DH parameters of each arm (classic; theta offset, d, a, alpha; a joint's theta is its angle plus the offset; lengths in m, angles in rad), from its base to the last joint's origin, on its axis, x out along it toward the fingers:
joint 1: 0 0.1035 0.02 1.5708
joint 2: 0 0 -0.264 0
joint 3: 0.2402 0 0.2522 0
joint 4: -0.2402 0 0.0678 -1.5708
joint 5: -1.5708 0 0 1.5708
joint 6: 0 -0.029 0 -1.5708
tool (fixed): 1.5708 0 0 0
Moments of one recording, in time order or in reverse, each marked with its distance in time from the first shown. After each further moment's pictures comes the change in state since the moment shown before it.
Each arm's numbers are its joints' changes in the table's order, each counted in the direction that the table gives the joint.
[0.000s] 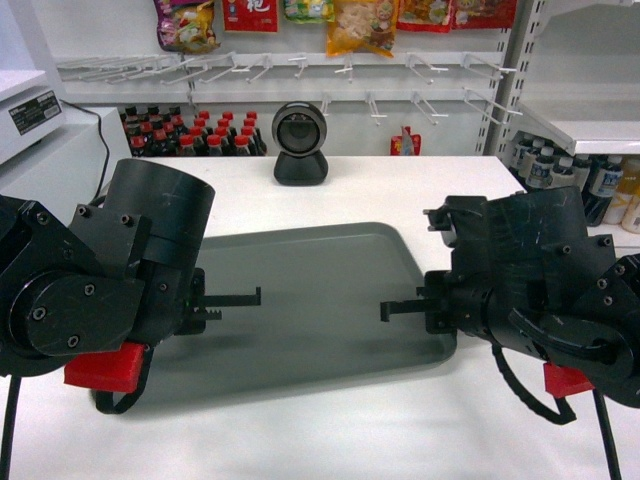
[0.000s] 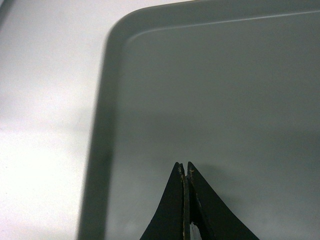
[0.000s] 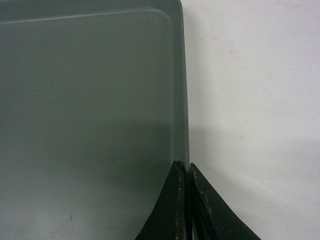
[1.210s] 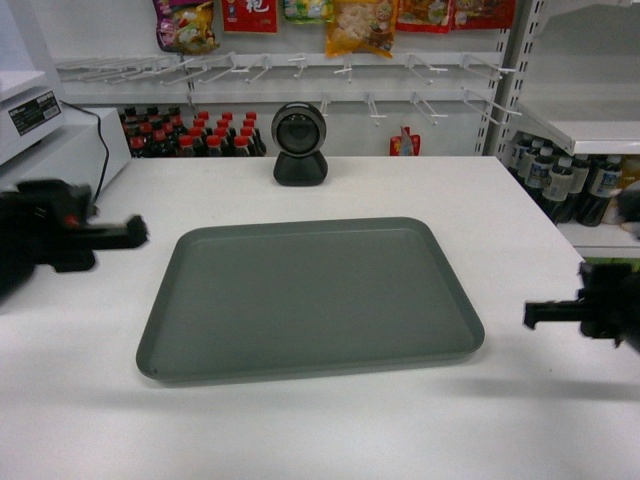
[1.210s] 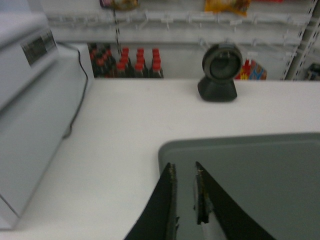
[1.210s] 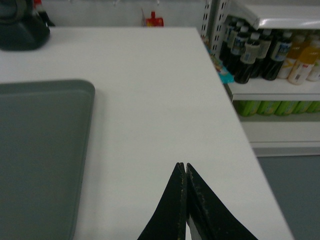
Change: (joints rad) left arm 0.126 0.389 -0.547 0.836 -0.303 -0.201; right arm -0.145 0.210 -0.509 0.646 -0.132 0.134
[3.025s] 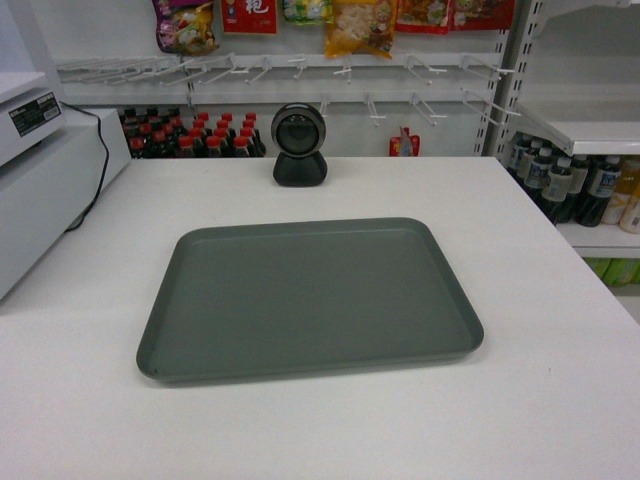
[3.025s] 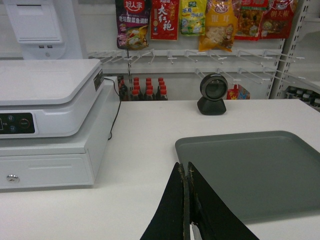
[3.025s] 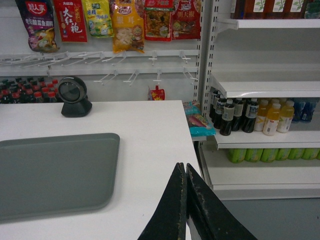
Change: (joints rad) left arm 0.195 1.529 -0.428 -1.029 -0.209 -0.032; right arm -0.140 1.839 -0.566 -1.014 0.157 0.019
